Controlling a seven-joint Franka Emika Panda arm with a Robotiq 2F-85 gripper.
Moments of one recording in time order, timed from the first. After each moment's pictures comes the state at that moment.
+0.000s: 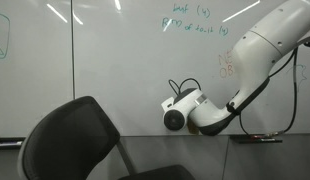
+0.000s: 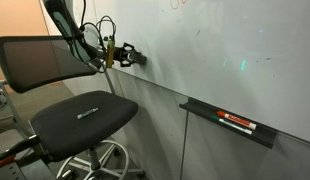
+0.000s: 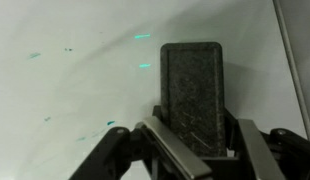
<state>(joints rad) 0.29 0.67 0.21 -1.75 -1.90 1.99 0.92</state>
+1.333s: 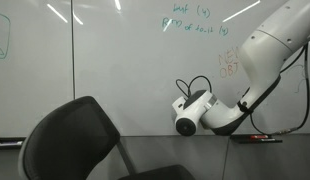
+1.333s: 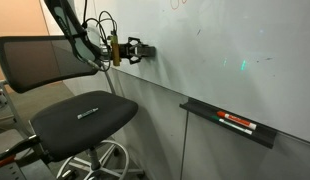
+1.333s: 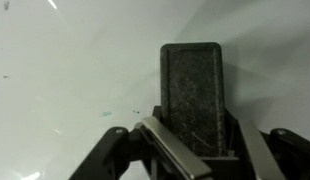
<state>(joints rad) 0.26 0.61 0.18 -1.87 -2.02 1.80 0.92</state>
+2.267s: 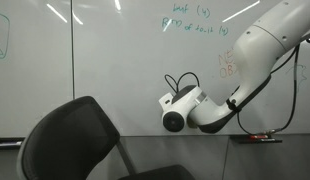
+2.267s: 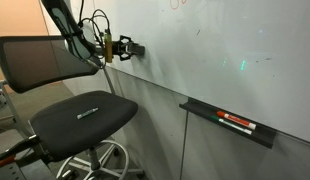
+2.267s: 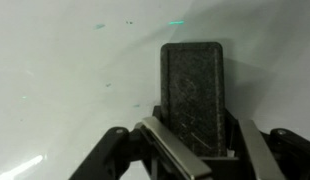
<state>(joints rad) 0.29 0.64 0.24 -1.76 -2.02 1.88 0.92</state>
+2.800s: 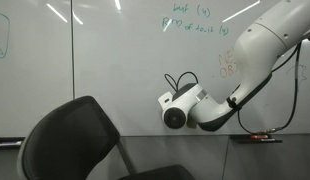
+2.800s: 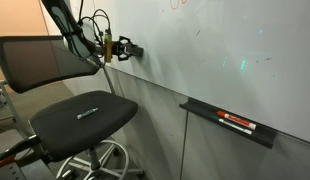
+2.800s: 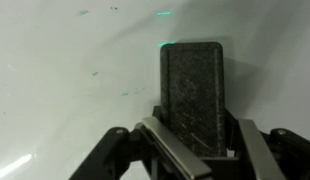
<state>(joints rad) 0.28 0.63 0.25 -1.76 -2.01 1.96 0.92</state>
